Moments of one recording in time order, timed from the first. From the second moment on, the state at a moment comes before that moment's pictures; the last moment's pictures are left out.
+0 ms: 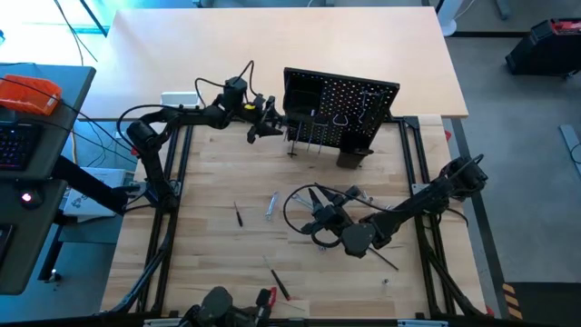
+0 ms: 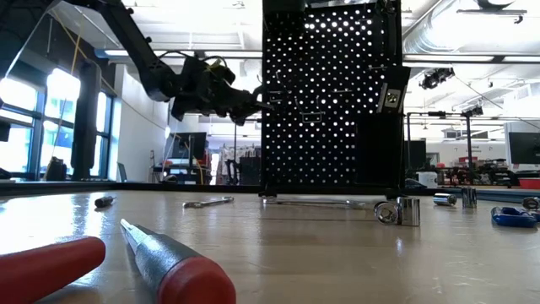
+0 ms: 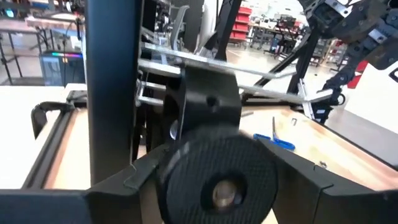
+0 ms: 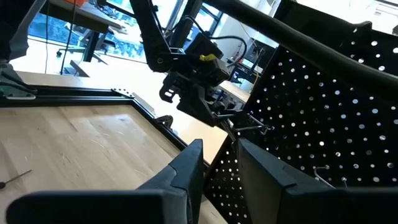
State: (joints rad) left arm 0.83 1.85 1.04 0.57 1.18 0.12; right arm 0.51 1.71 1.07 0.57 1.45 -0.37
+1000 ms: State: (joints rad) left arm 0.86 1.70 1.03 0.00 1.06 0.43; right arm 0.62 1.71 1.07 0.56 1.57 -0.40
